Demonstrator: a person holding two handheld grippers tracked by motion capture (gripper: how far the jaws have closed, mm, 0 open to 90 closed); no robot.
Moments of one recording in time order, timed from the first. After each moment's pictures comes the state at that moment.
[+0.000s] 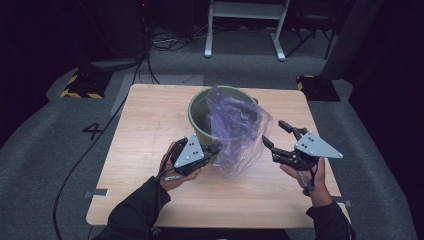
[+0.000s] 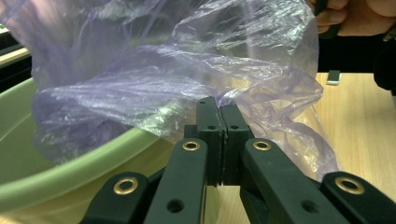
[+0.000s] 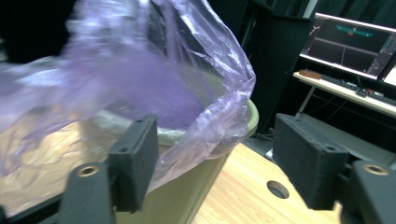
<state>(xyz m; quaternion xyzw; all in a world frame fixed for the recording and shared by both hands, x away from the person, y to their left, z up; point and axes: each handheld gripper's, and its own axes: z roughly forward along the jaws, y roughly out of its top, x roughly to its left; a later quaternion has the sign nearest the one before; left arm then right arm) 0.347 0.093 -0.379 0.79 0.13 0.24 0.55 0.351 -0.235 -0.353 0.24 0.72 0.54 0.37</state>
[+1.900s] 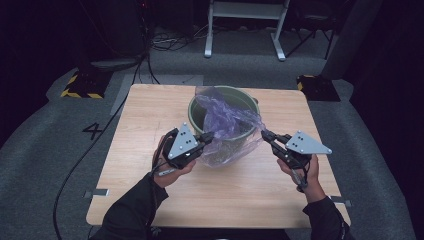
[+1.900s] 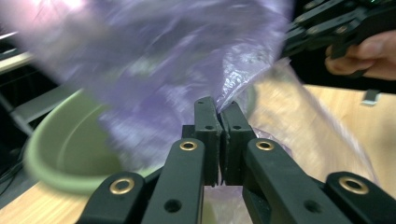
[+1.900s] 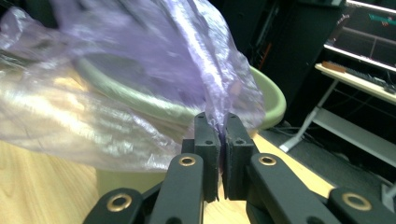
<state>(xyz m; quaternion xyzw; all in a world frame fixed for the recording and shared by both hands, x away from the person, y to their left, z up) 0.347 0.111 -0.350 0.77 0.20 0.27 0.54 0.364 -0.227 -0.366 0.21 0.75 0.53 0.34</state>
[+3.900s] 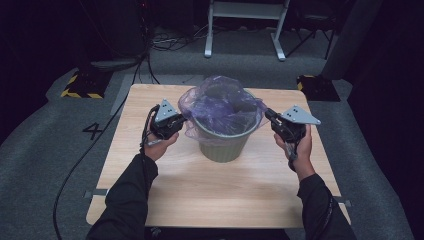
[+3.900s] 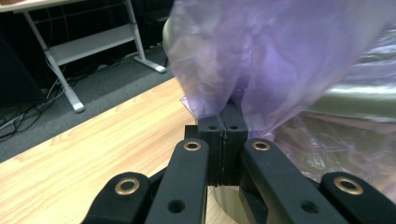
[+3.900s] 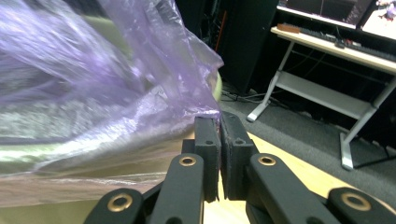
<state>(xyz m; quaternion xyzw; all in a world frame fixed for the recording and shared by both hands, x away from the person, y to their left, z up) 0.447 0.157 -0.387 0.76 0.31 0.25 0.51 0.436 -0.228 -0.366 0.32 0.73 0.48 0.36</state>
